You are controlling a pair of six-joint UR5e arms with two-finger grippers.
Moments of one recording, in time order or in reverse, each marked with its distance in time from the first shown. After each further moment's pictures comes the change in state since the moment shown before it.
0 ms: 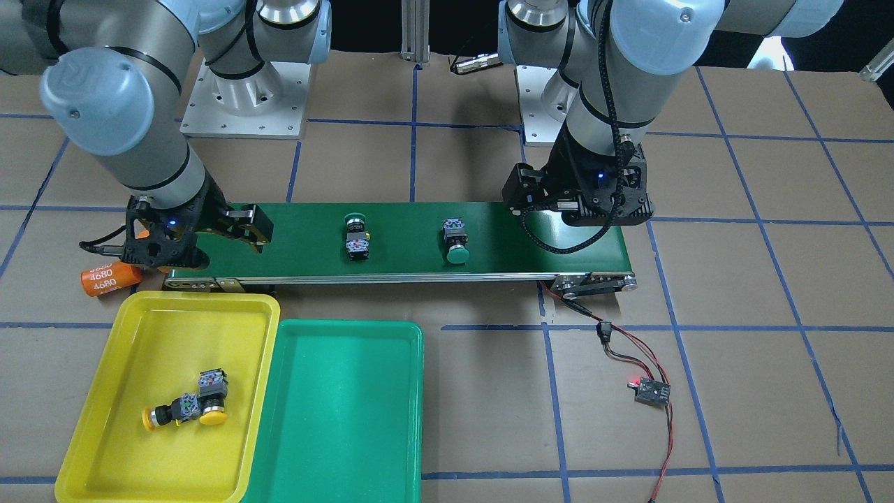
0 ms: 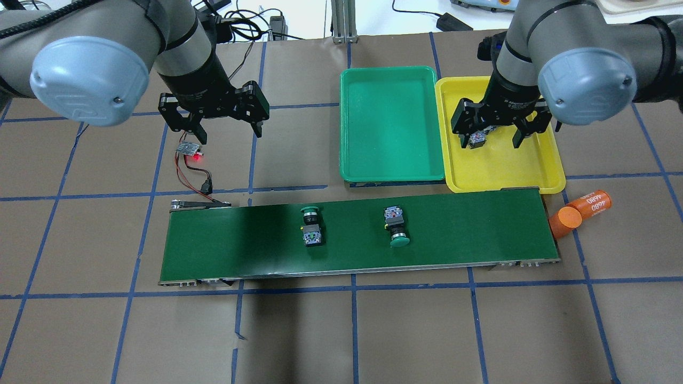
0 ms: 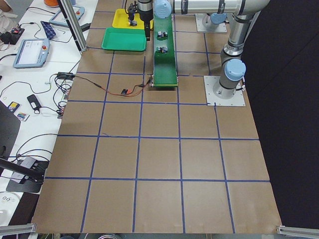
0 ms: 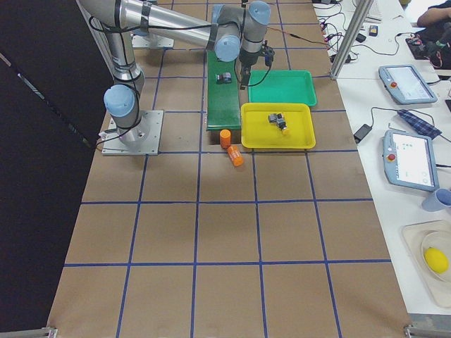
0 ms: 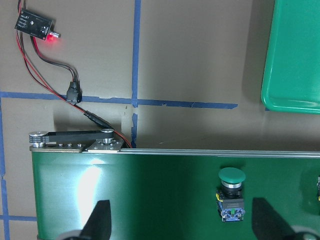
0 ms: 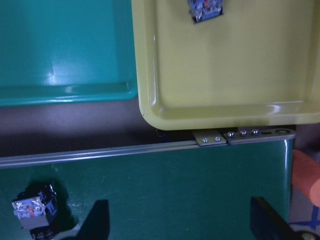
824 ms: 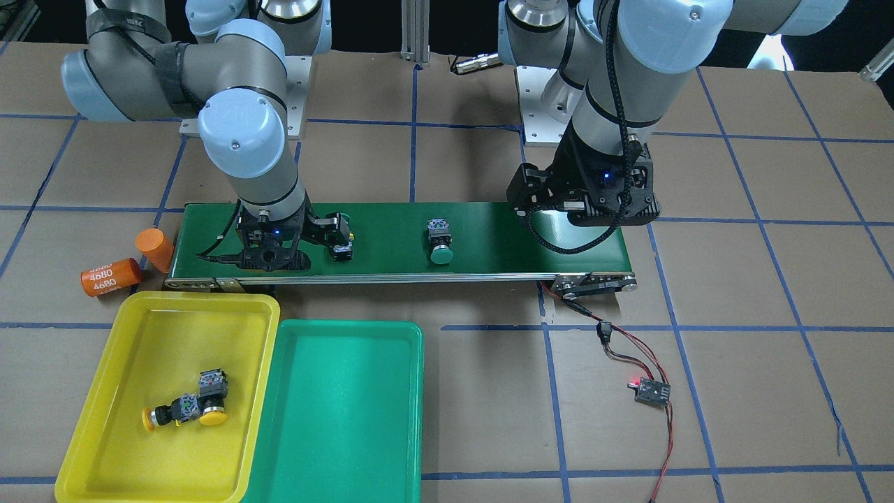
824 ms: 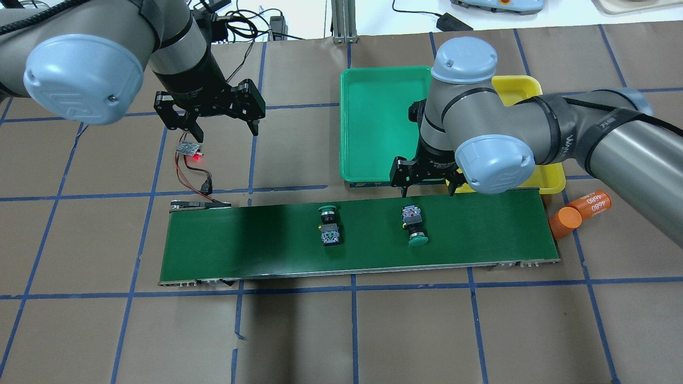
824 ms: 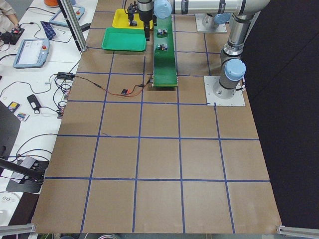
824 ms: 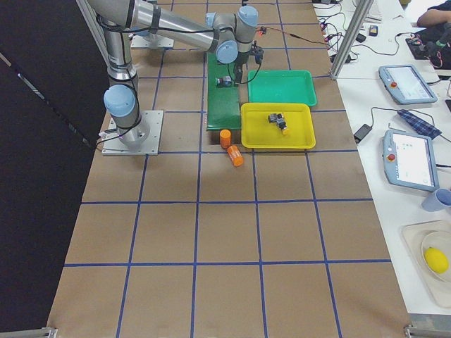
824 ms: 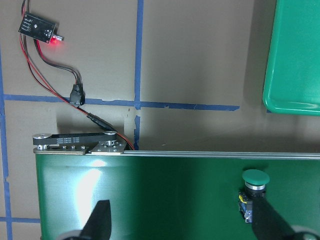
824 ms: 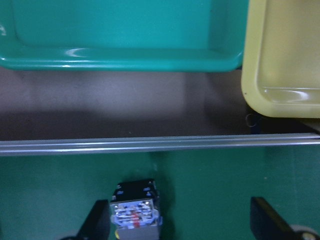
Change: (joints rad) left arm 0.010 0.003 0.002 0.000 -0.001 0.004; right arm 0.168 0.082 0.073 -0.151 0.062 0.117
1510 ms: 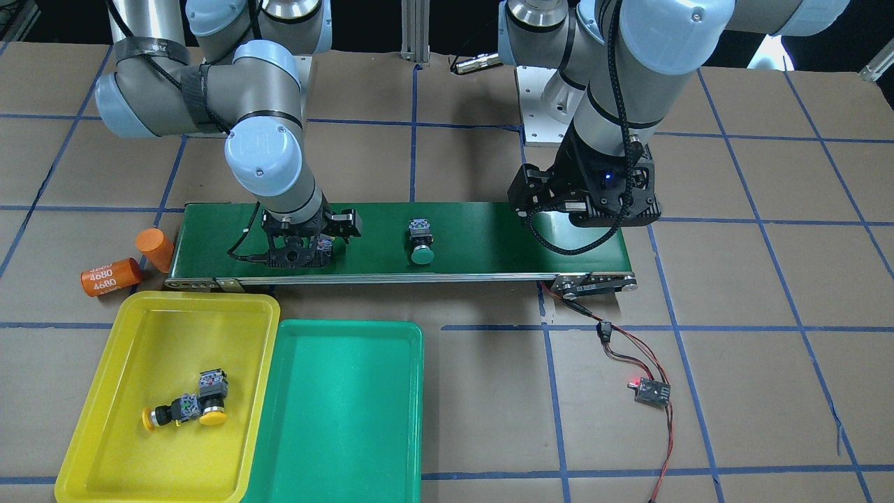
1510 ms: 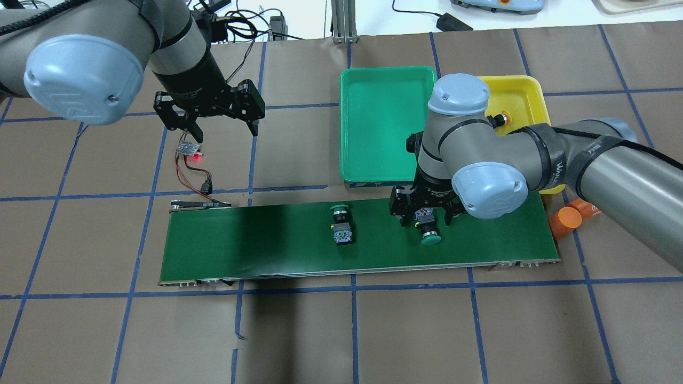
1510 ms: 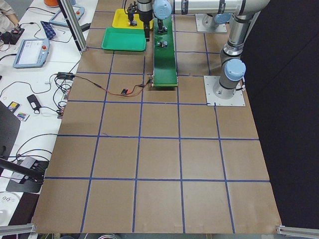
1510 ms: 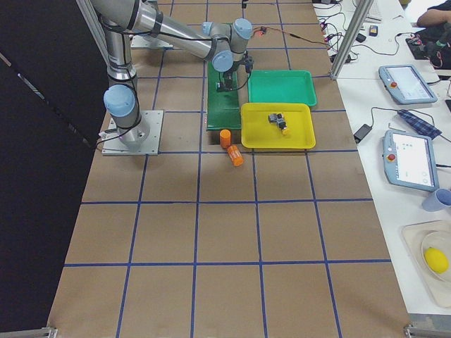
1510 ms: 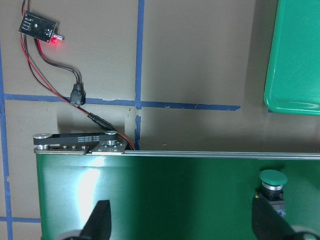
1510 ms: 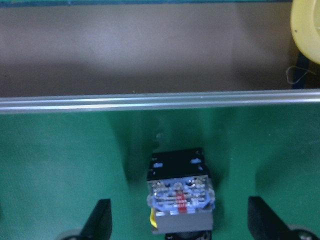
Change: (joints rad) left arm 0.001 0.000 0.000 0.000 0.000 0.000; right arm -0.002 0.002 0.096 -0.011 -0.007 -0.005
